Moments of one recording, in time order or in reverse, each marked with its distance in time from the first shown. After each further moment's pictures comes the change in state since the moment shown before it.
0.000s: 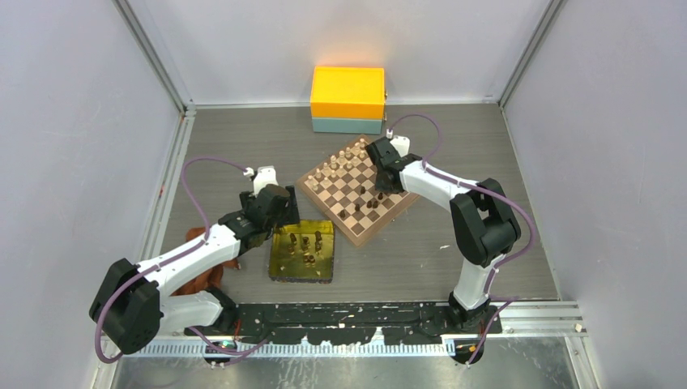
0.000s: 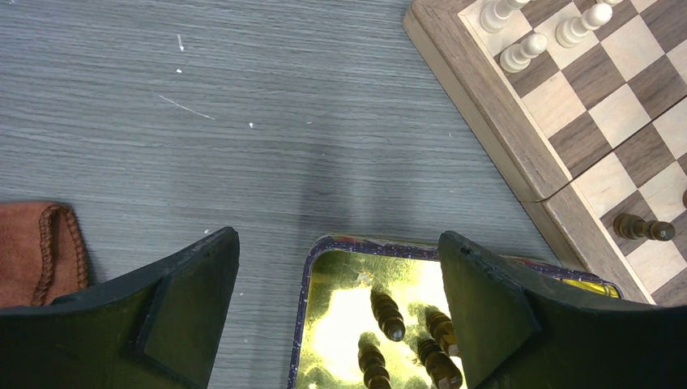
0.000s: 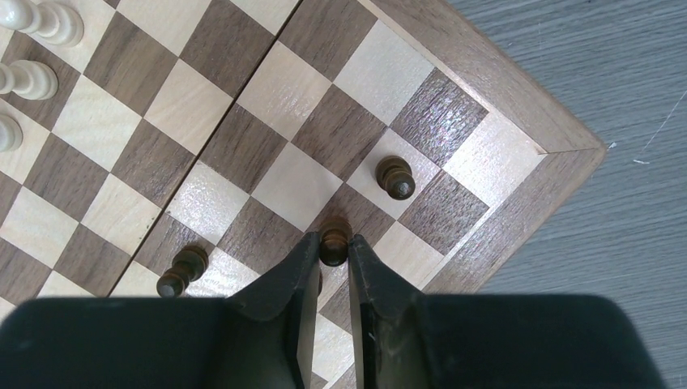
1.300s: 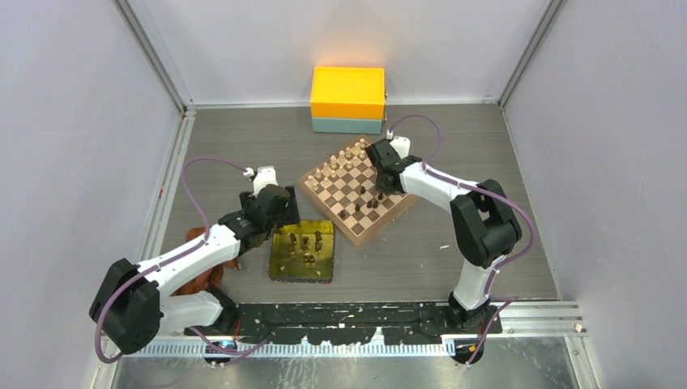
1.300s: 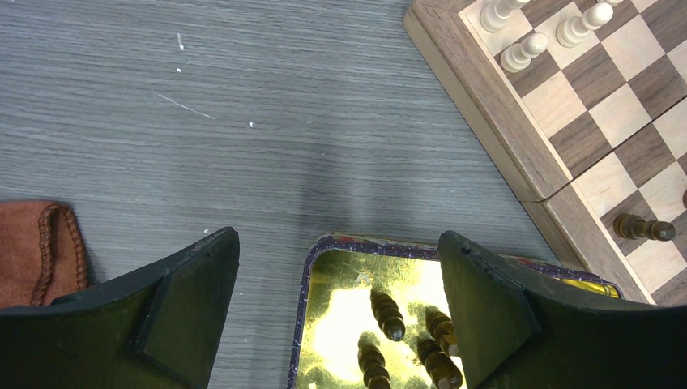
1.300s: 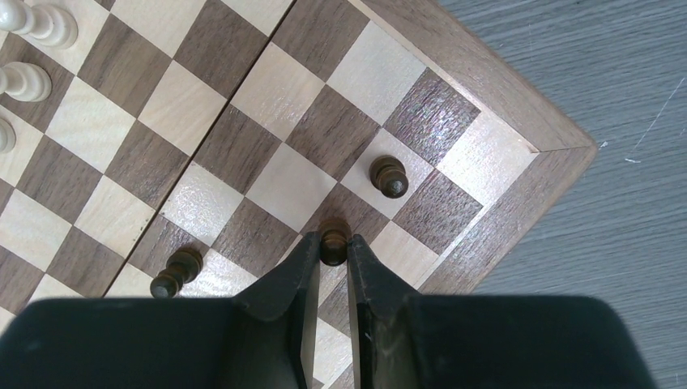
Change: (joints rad) left arm 0.000 0.000 -0.001 0.000 0.000 -0.003; right arm -0.002 -0.008 -0.018 0.015 0.024 0.001
